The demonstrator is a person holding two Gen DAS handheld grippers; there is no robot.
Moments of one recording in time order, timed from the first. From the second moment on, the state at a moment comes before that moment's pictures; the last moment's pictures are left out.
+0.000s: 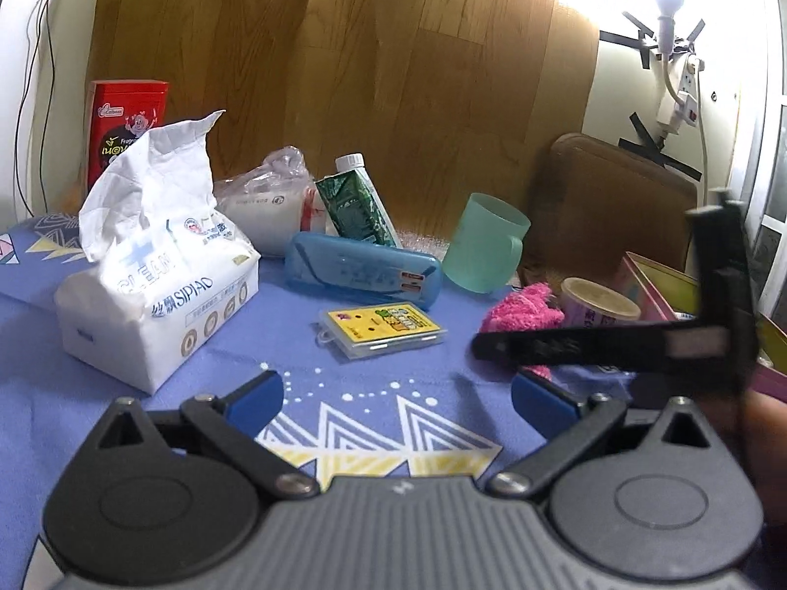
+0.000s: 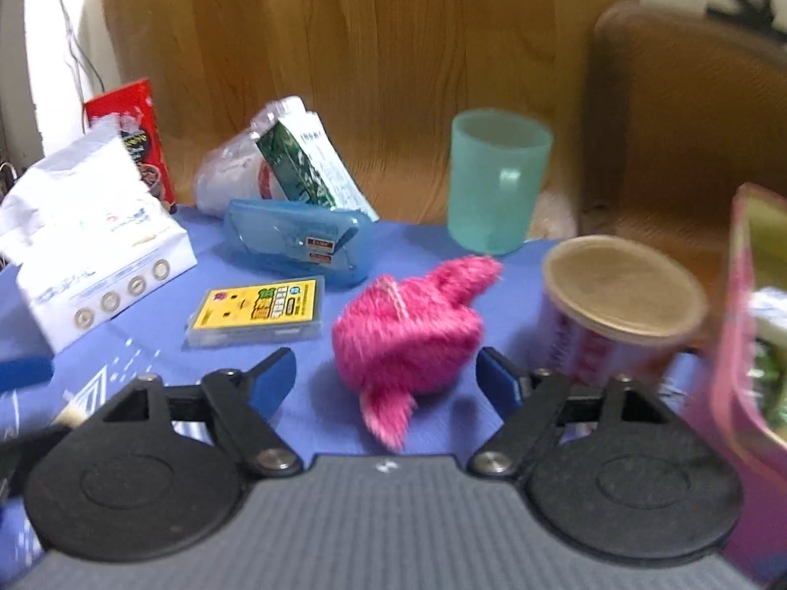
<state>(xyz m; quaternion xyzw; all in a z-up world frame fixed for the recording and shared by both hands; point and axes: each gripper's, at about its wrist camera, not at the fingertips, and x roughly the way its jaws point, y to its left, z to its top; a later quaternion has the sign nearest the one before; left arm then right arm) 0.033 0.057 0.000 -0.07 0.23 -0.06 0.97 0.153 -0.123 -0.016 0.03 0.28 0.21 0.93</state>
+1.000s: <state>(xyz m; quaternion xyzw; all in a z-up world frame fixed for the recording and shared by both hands) 0.029 -0.082 0.028 -0.04 0.31 -0.32 0.89 -0.016 -0.213 -0.005 0.00 0.19 0.22 0.96</state>
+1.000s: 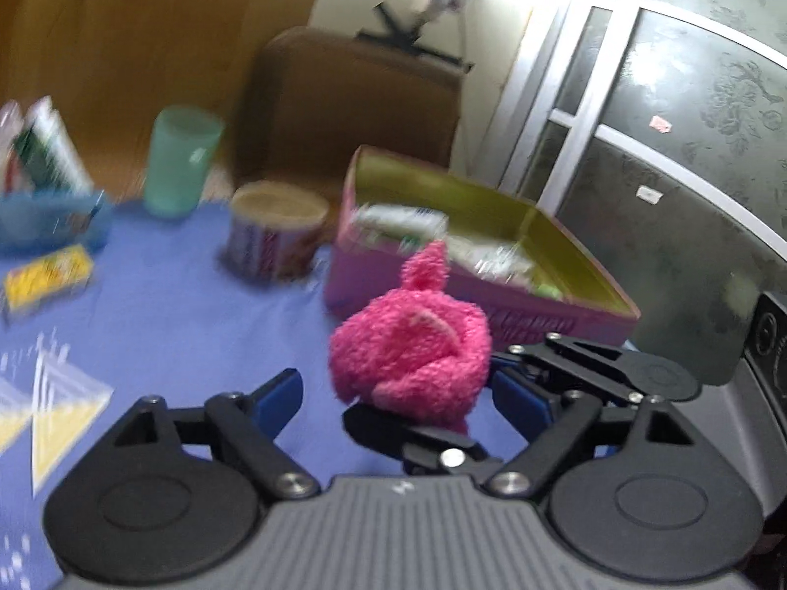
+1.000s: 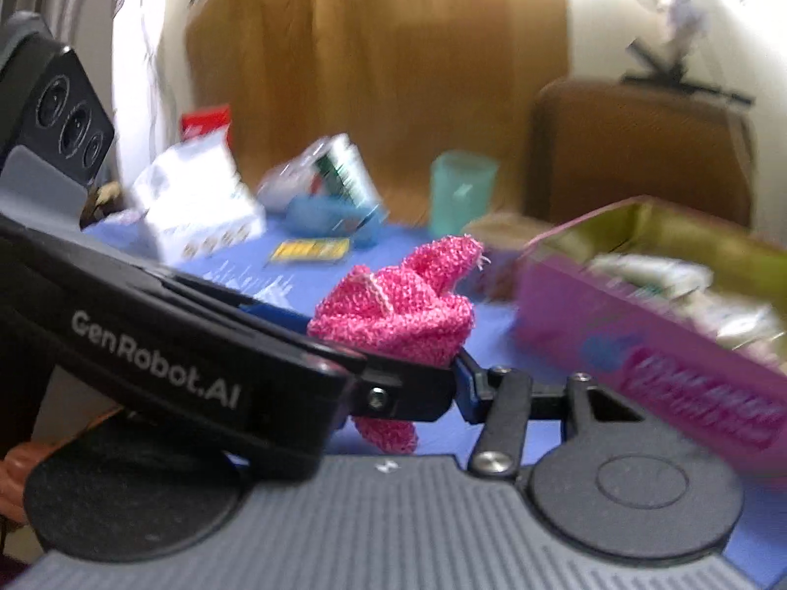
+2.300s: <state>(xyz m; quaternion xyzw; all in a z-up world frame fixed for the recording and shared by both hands) 0.039 -0.020 0.038 -0.02 0.23 -0.18 0.96 -0.003 -0.265 0.013 0.07 0.07 0.03 1.00</state>
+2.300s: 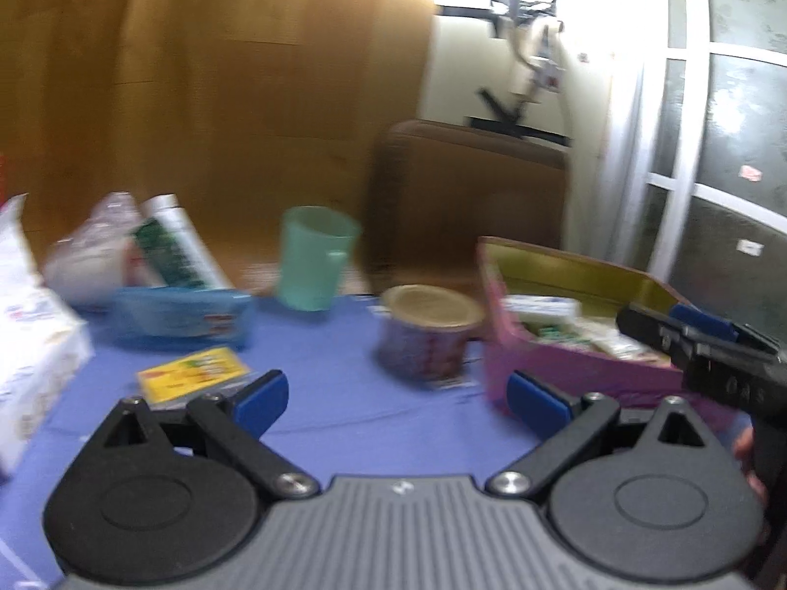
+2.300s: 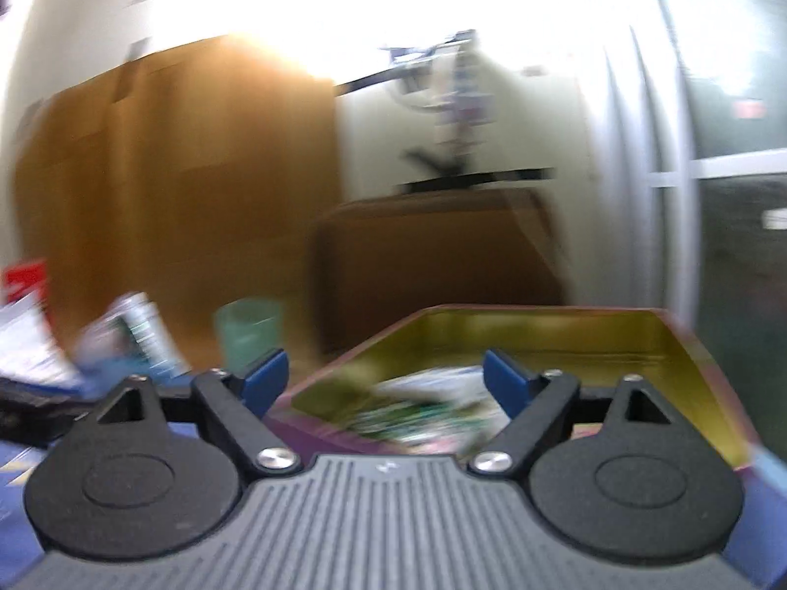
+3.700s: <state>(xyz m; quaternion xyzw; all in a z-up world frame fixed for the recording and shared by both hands) 0.059 0.069 0.004 -0.11 0.27 -0.10 0.95 0.008 -0.180 -0.010 0.04 0.09 0.10 0.99</state>
